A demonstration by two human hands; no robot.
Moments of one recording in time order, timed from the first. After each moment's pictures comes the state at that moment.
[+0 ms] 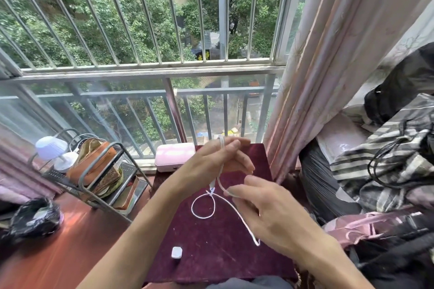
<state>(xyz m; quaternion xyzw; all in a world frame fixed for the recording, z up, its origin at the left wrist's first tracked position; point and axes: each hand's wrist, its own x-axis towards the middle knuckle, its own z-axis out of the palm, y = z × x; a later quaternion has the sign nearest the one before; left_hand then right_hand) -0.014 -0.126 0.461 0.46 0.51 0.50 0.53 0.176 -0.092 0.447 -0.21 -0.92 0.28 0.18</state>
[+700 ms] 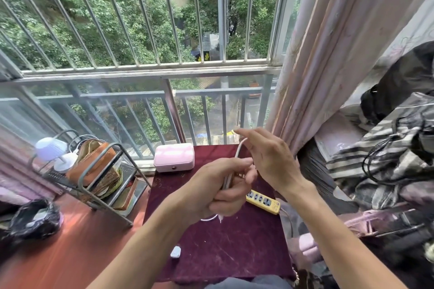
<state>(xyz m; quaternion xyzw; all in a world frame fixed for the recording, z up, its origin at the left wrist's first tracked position) 0.029 -0.149 0.478 0.34 0.34 0.48 0.74 0.148 -0.013 0.435 -0.23 -0.90 0.19 0.32</state>
